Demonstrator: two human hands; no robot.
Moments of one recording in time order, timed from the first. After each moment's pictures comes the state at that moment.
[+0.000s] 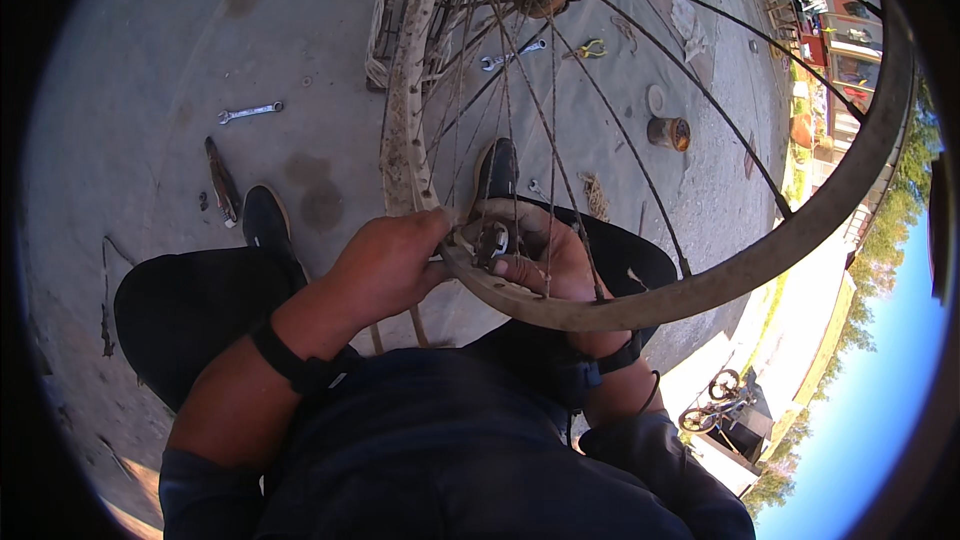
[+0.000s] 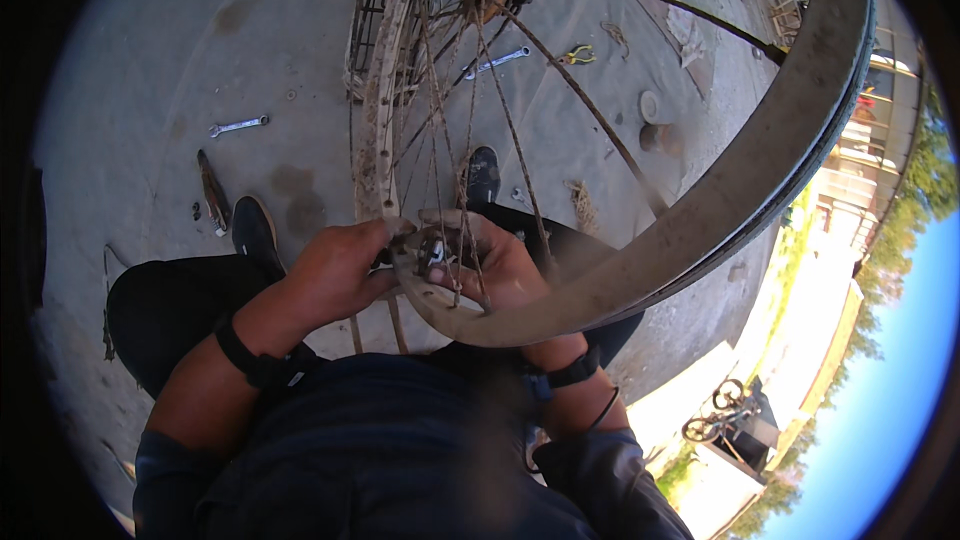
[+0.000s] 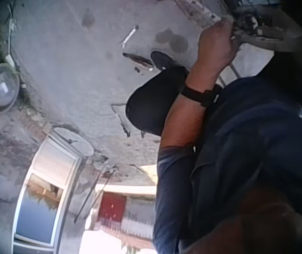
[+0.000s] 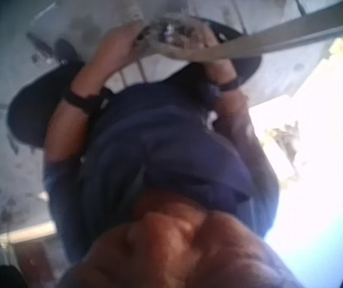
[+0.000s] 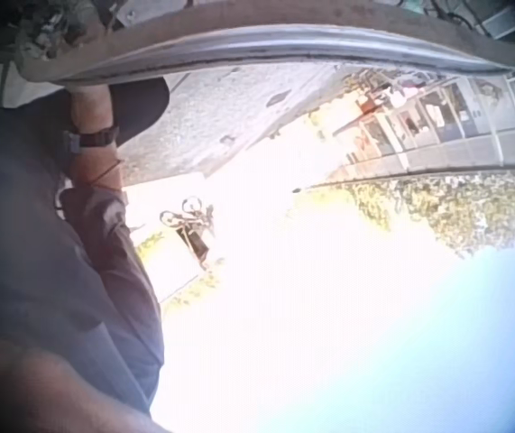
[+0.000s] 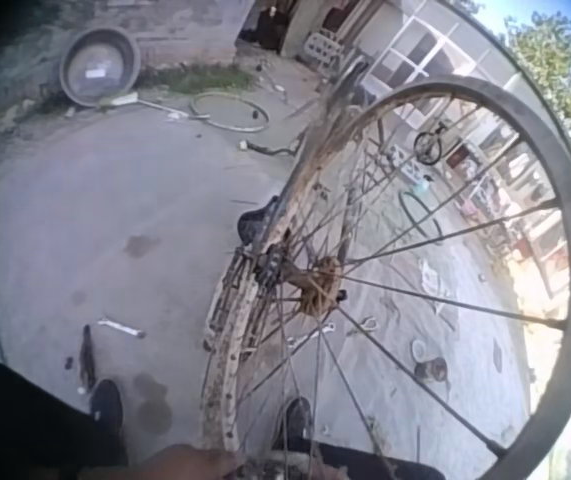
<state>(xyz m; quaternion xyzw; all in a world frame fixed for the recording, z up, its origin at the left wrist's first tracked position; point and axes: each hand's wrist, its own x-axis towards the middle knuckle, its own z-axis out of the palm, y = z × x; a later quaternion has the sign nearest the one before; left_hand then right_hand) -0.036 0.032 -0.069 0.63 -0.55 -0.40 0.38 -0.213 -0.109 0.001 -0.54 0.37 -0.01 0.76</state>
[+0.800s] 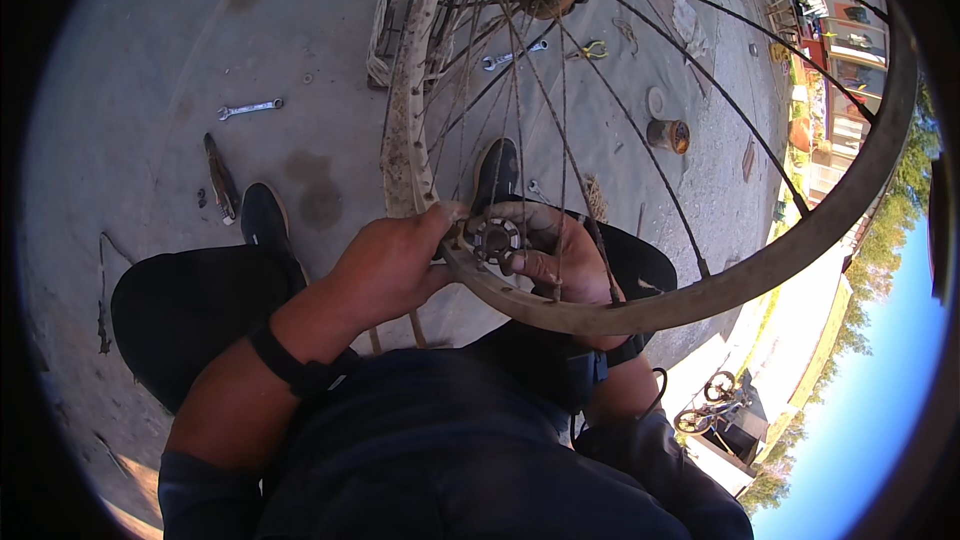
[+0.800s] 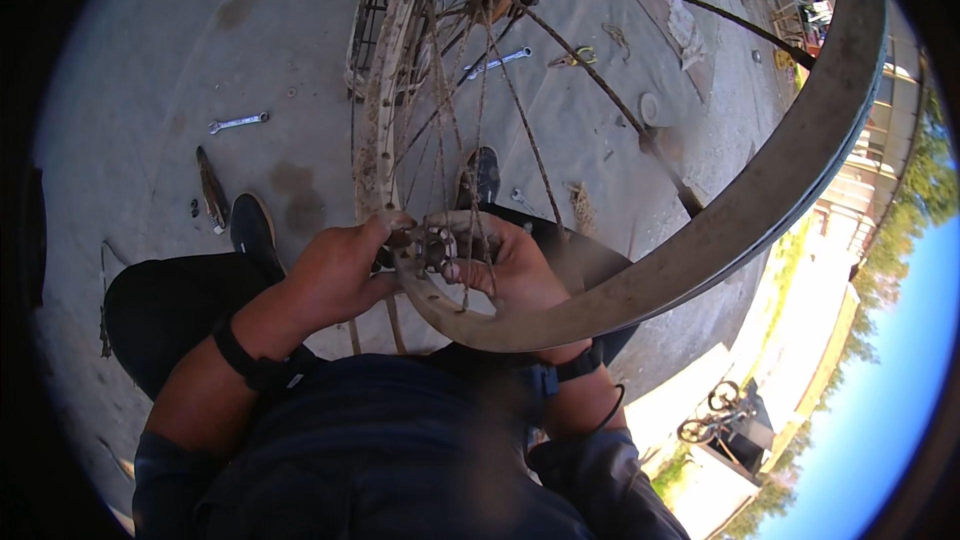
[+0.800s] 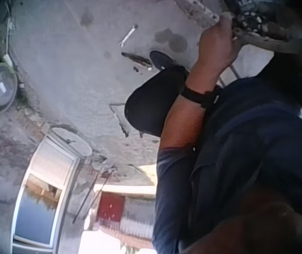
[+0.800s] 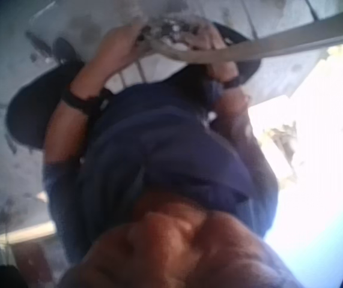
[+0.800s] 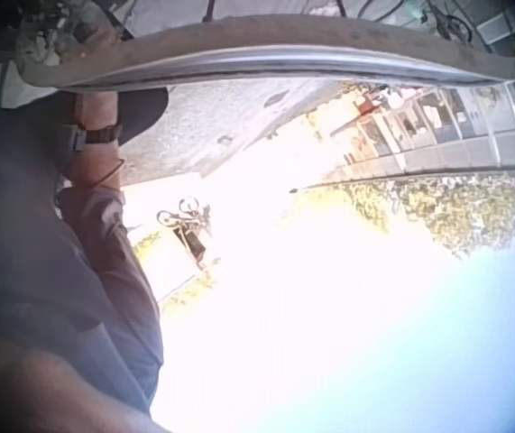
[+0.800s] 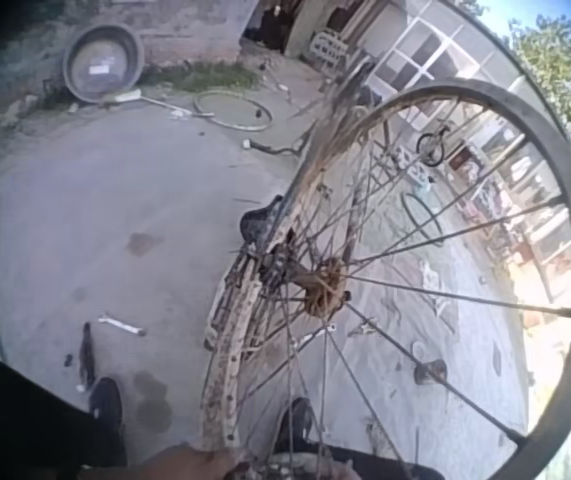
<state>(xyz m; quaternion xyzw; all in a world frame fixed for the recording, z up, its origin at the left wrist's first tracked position) -0.034 0.034 -0.067 0.63 -0.54 -0.40 0.38 -0.212 -0.118 0.008 -0.45 0.40 0.01 0.80</state>
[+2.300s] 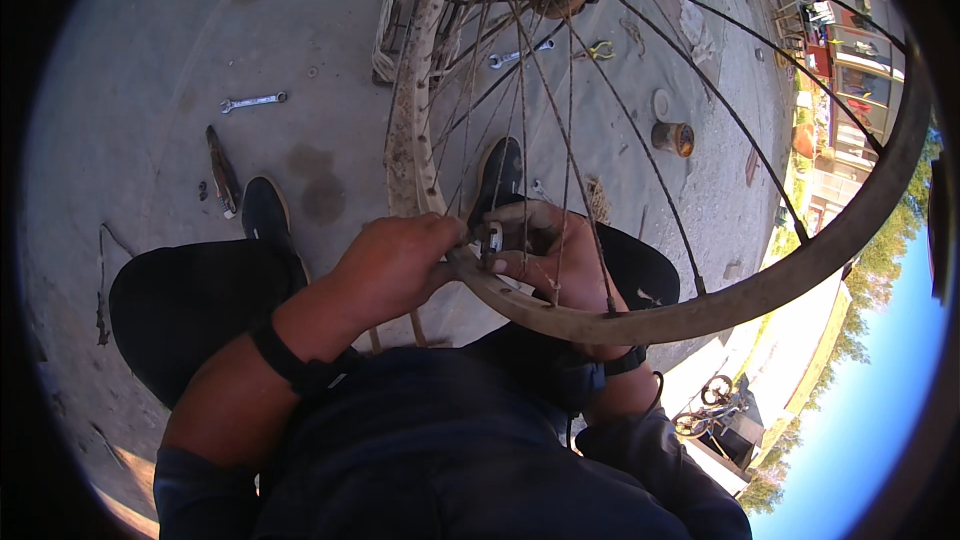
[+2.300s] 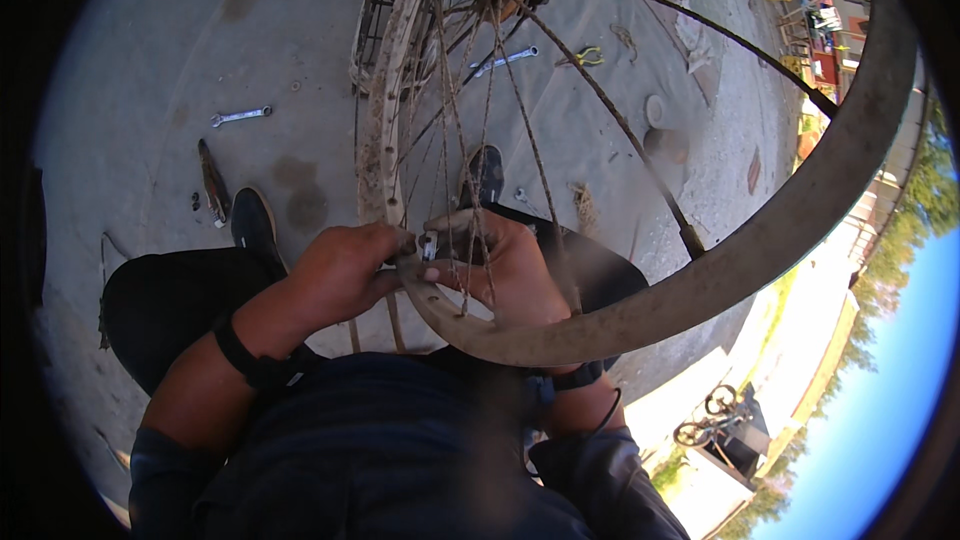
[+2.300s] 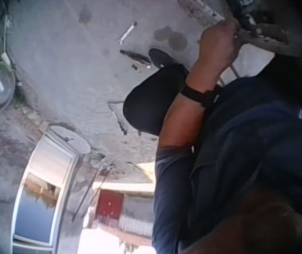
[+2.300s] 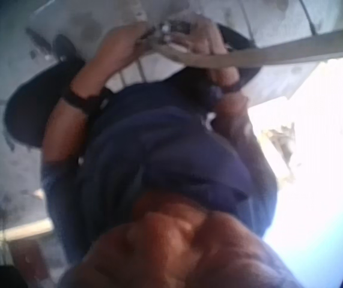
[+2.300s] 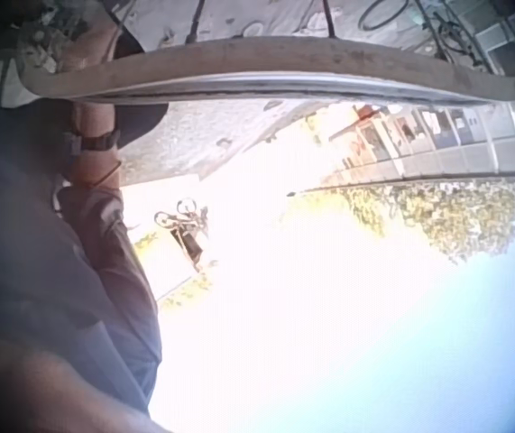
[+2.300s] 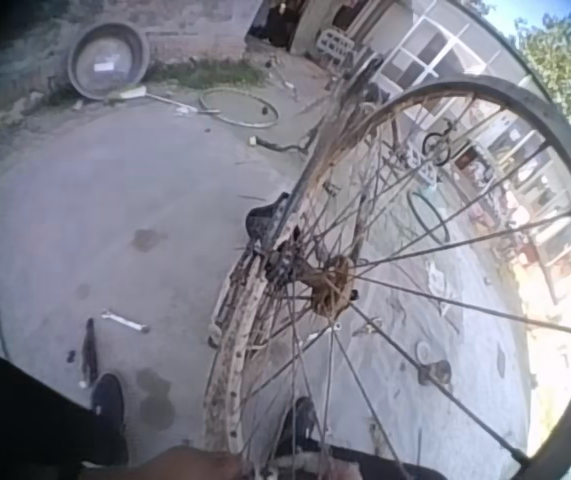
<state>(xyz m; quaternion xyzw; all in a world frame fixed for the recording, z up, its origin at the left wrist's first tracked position) -0.038 0.034 -0.073 0.63 -0.57 -0.38 0.37 -0.186 -0.112 0.029 -0.59 0.43 0.05 0.68</state>
